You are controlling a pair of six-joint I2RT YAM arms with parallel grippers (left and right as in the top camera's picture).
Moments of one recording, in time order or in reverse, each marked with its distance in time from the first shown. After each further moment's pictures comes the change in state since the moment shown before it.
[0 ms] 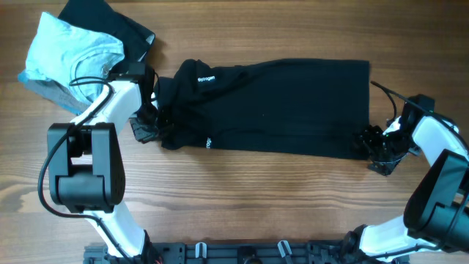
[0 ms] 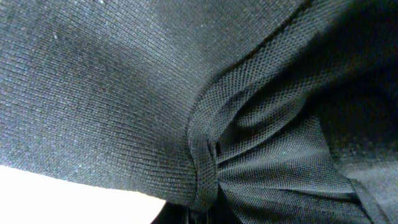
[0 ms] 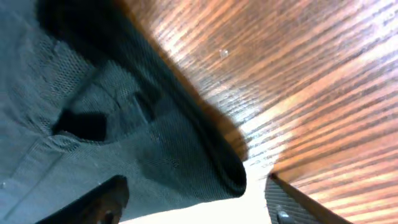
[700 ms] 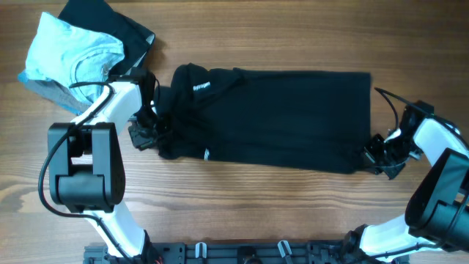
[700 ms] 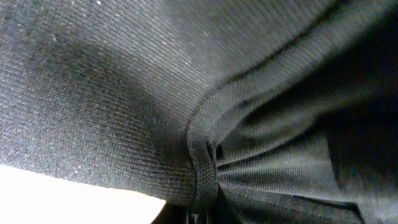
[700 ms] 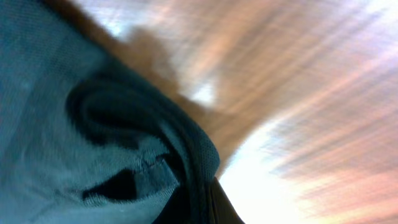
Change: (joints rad) left arm 0.000 0.000 -0.014 -0.107 -0.025 -0.001; right arm -0.038 0.007 -0.016 -0.100 0.068 0.049
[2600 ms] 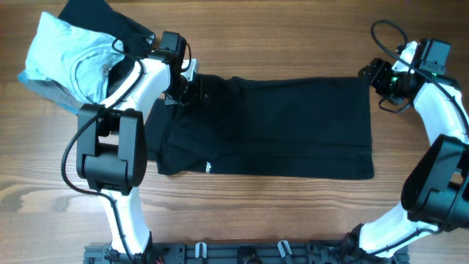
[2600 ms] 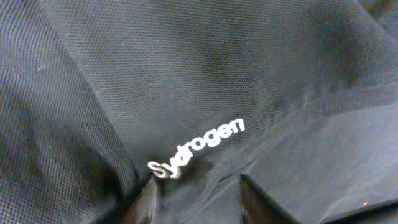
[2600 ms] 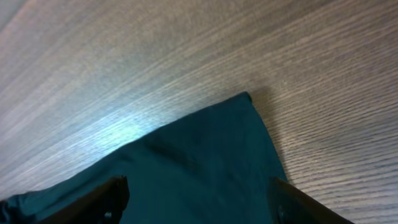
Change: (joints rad) left arm -0.165 0.158 0.315 0.209 0.183 0.227; right arm 0.137 0.108 0.360 0.442 -0.158 -0.149
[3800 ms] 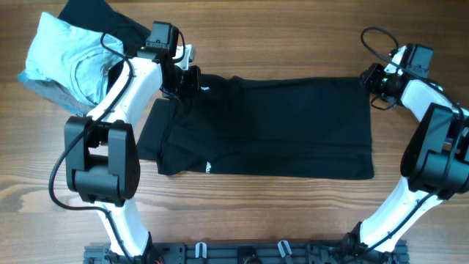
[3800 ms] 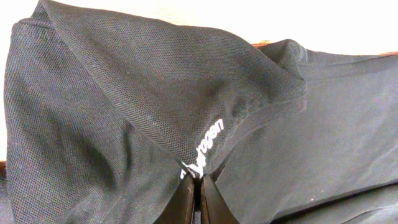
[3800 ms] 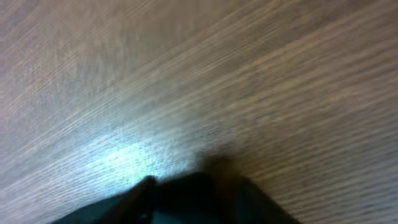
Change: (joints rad) left arm 0.020 -0.098 0.001 0.042 0.051 -0.029; right arm -0.001 0.238 0.019 0.246 0.054 0.019
